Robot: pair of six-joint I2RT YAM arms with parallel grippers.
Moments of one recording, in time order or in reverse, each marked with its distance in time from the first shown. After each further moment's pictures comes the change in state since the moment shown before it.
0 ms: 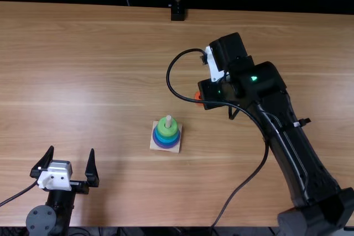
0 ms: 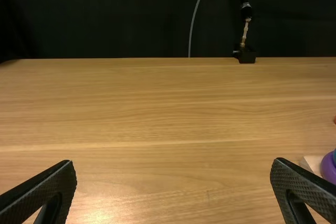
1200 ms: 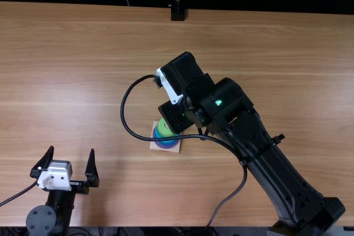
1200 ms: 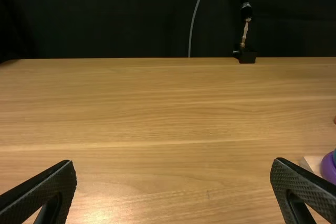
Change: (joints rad) left arm 0.000 0.000 0.000 -0.001 0.000 -0.001; right arm 0.260 0.000 0.109 -0.098 -0.001 -0.023
